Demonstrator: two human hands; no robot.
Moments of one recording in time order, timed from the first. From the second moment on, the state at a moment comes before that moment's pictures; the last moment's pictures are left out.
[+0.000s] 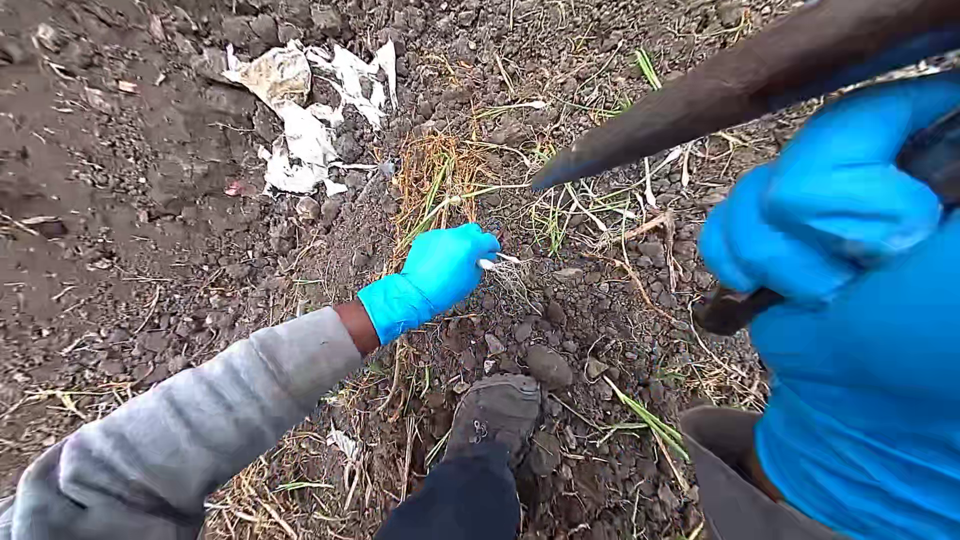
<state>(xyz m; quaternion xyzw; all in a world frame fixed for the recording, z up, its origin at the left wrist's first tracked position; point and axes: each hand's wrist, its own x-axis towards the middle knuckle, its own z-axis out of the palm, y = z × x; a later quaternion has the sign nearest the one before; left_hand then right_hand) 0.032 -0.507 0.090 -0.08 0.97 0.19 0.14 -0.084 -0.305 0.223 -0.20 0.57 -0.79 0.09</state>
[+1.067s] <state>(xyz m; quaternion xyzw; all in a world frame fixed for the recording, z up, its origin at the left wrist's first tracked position) 0.079 -0.493 0.035 -0.08 0.93 0.16 0.33 0.032 -0.271 0.096 -0.13 0.77 -0.56 0.26</state>
